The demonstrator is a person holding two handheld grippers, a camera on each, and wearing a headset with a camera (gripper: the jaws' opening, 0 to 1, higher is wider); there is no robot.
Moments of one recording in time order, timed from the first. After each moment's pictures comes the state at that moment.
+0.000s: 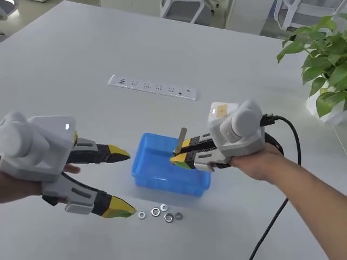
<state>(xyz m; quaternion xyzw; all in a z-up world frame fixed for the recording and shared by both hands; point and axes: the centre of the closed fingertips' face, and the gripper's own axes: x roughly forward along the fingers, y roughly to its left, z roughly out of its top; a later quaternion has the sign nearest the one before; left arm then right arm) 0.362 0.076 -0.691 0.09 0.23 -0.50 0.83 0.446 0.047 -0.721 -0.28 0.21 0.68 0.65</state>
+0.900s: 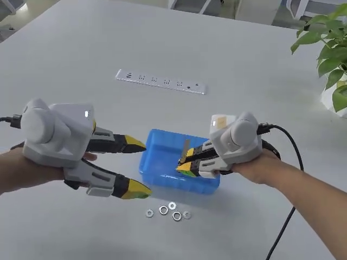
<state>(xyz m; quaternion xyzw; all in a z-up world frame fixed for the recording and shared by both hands) 0.391 0.068 -0.691 0.11 0.22 -0.50 0.83 0.451 0.049 -0.771 -0.27 0.23 0.70 0.62</state>
